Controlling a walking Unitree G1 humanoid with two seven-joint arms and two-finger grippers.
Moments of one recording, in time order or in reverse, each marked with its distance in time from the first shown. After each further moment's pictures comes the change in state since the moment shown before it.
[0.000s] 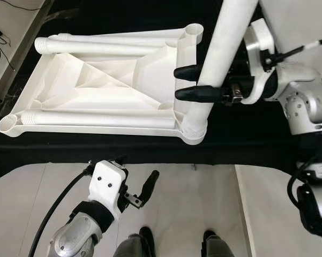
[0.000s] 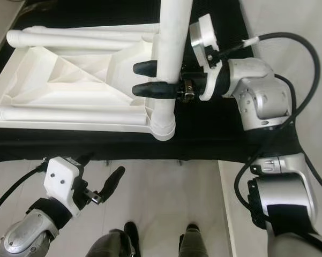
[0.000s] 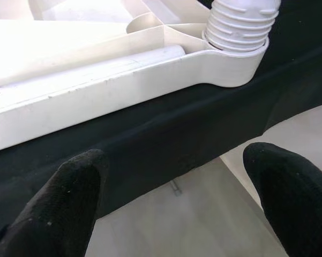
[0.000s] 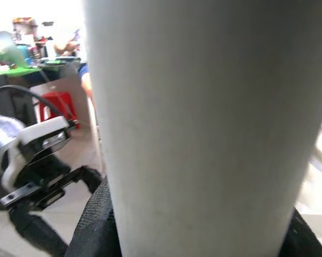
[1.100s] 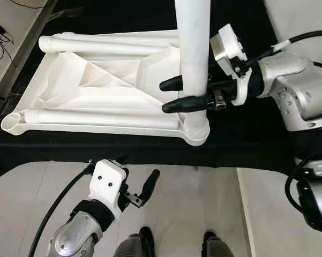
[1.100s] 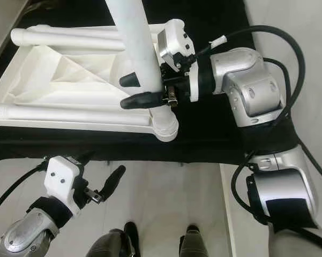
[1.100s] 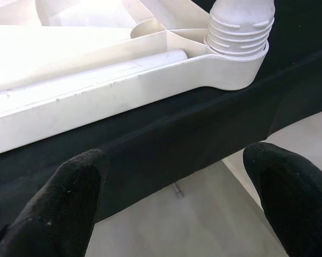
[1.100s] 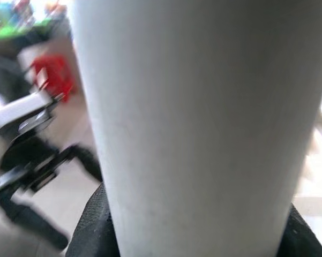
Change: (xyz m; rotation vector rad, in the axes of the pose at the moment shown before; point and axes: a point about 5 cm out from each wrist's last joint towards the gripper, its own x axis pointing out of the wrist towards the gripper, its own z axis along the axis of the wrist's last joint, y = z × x) left arm 0.001 0.000 0.001 0.002 -0.007 0.001; right arm 0.018 -0.006 0.000 0.059 0.152 -0.073
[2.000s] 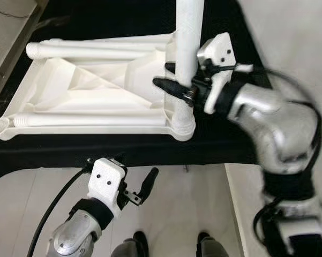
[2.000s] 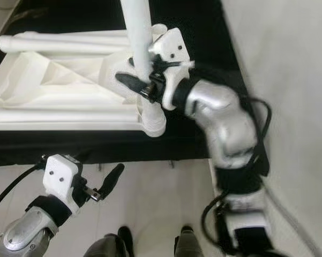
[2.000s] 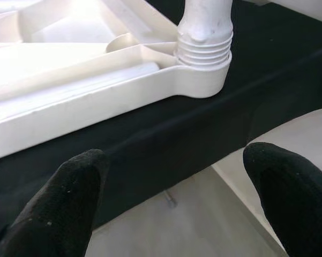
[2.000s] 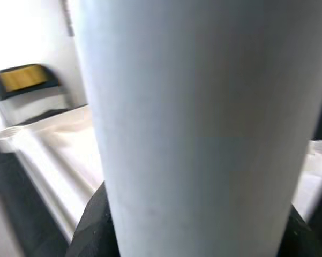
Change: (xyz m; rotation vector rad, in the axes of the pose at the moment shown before) left arm 0.000 0.002 0.000 0.003 -0.002 0.007; right arm 0.034 0.026 -0.020 0.100 -0.069 -0.835
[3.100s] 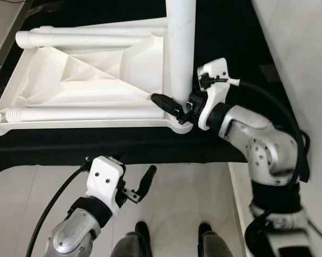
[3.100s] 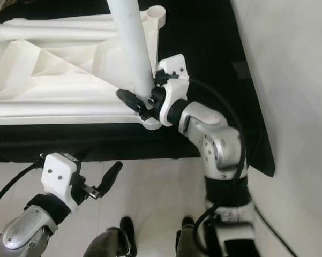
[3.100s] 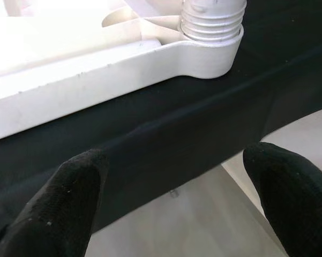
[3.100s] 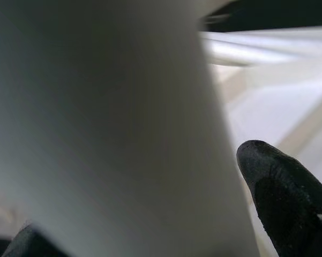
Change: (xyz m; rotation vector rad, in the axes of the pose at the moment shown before) left arm 0.000 0.002 0.000 0.006 -0.001 0.011; right arm 0.004 -0.004 -0.014 0.159 0.047 0.289
